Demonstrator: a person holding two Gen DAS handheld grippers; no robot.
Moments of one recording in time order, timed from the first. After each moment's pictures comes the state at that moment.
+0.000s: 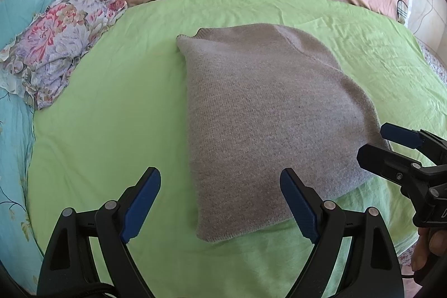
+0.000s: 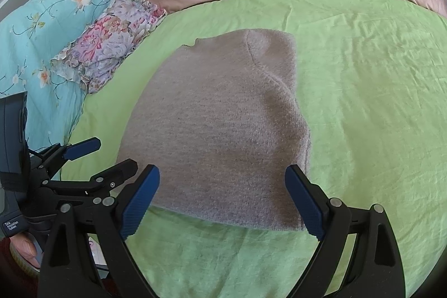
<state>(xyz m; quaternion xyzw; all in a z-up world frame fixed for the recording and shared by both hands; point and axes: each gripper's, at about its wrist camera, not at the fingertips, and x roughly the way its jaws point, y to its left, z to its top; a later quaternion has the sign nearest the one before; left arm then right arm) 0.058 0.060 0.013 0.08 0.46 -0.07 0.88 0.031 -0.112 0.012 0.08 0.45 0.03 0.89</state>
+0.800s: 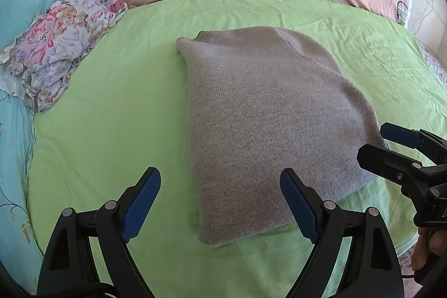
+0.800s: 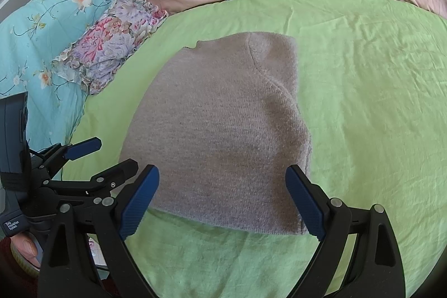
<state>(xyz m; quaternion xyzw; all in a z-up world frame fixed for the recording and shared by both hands) 0.059 0.059 0.016 0.08 0.46 -0.07 0.88 0.033 -0.108 0.015 0.08 0.45 0.03 0.89</state>
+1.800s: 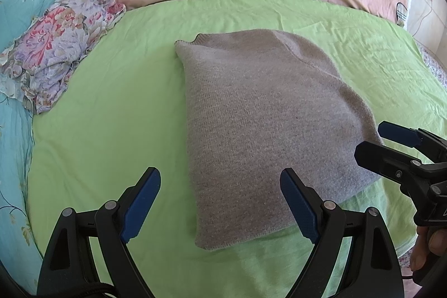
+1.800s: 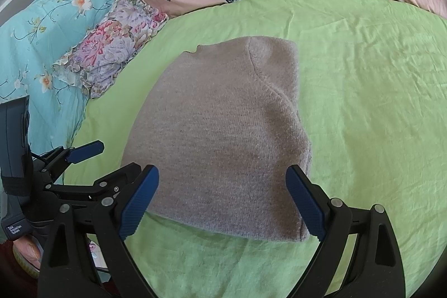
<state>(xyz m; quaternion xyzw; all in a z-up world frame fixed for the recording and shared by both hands) 0.063 0.054 0.020 0.07 0.45 -0.07 0.88 0.039 -0.111 0.020 0.08 0.45 0.04 0.89</state>
